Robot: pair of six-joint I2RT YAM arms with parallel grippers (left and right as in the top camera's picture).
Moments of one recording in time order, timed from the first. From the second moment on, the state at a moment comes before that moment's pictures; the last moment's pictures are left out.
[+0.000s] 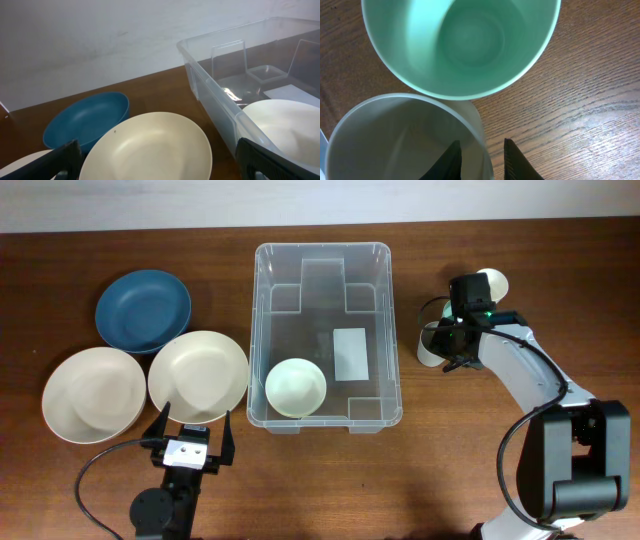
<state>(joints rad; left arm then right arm) 0.01 0.02 0.02 -0.07 0.12 0.22 0.05 1.80 1.22 -0.65 0.11 0.51</state>
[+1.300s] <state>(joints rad) 0.01 0.02 0.02 -0.07 0.12 0.23 0.25 1.25 1.22 -0.81 -0.07 0.25</state>
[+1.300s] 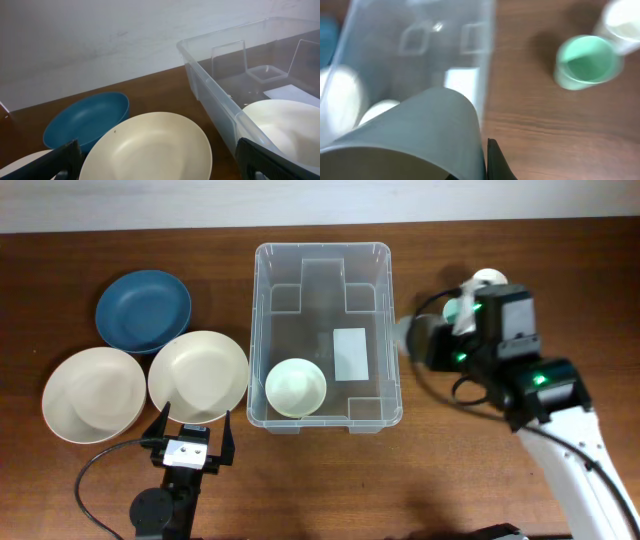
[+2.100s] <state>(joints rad) 0.01 0.02 0.02 -0.07 0.12 0.23 0.51 1.44 1.22 -0.95 0.08 0.13</state>
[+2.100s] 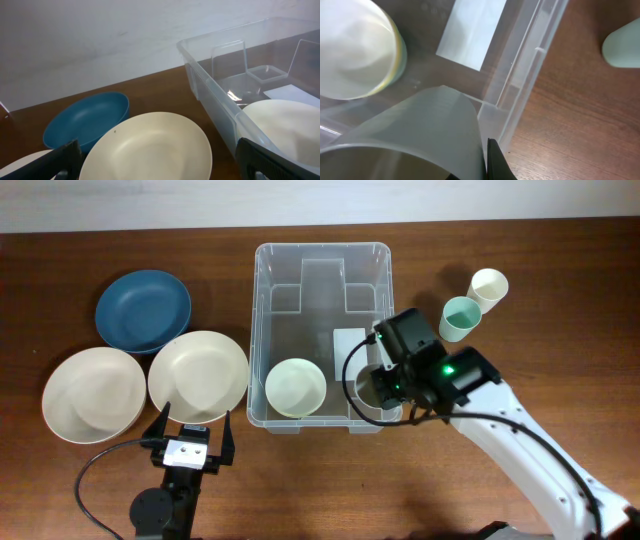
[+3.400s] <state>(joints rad) 0.01 0.02 0.02 -0.07 0.12 0.23 0.51 1.63 1.22 -0.88 0.02 0.11</state>
